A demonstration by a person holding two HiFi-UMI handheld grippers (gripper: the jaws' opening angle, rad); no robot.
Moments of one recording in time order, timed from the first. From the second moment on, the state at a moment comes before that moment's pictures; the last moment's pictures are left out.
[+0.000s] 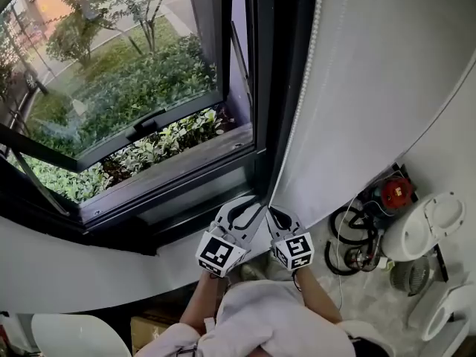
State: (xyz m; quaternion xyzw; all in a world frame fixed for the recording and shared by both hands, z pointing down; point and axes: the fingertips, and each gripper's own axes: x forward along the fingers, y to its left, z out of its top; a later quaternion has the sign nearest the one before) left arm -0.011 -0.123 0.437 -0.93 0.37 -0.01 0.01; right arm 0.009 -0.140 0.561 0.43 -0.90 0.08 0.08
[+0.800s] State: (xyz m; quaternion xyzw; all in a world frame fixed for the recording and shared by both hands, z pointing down) left arm 0.026 -0.164 0.307 -0.93 0.35 0.04 0.12; right arm 0.005 -0.140 0.559 0.42 -0.90 0.07 0.09
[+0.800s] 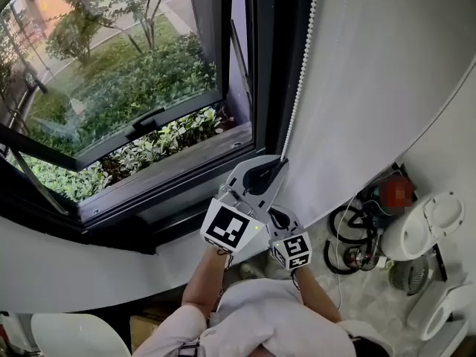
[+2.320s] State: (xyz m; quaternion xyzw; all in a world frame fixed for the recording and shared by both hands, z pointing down) left arm 0.018 -0.147 0.470 -0.93 0.36 -0.02 -0.02; right arm 0.016 -0.106 0.612 0.39 -0.89 0.10 0.20
